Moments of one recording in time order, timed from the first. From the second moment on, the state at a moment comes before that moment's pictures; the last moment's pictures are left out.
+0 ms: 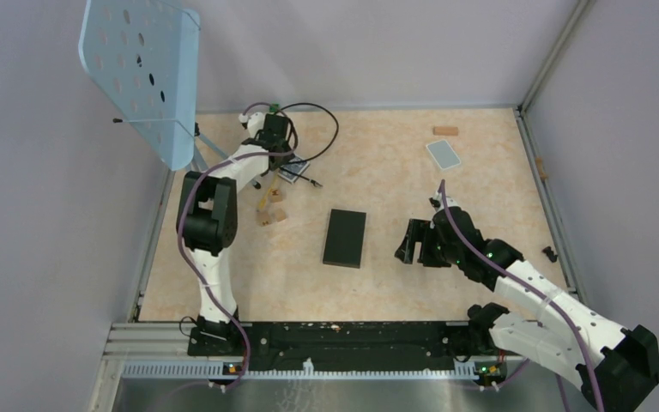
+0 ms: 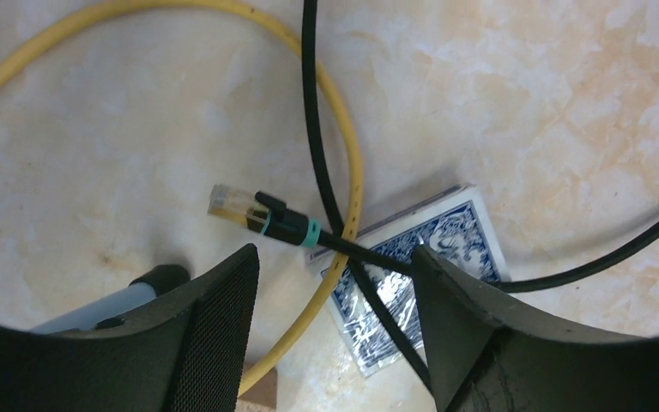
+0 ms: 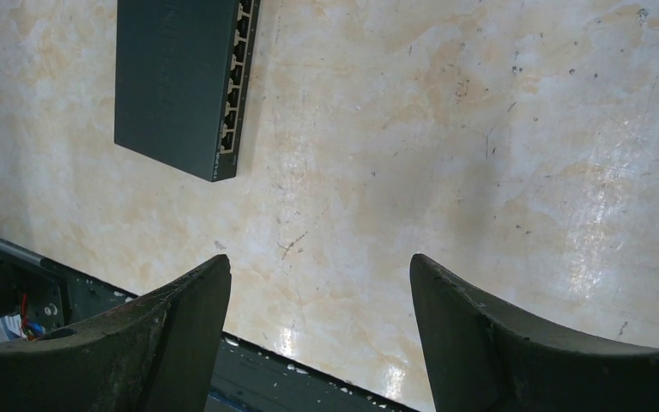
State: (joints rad) left arm -0.25 2.03 1.50 -0.35 -0.41 -0.72; right arm 0.63 0.84 0.60 -0.55 0.01 0.67
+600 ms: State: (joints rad) left arm -0.23 2.13 1.59 -0.35 -0.44 -0.67; right arm 0.63 0.84 0.60 -0.57 0.01 0.67
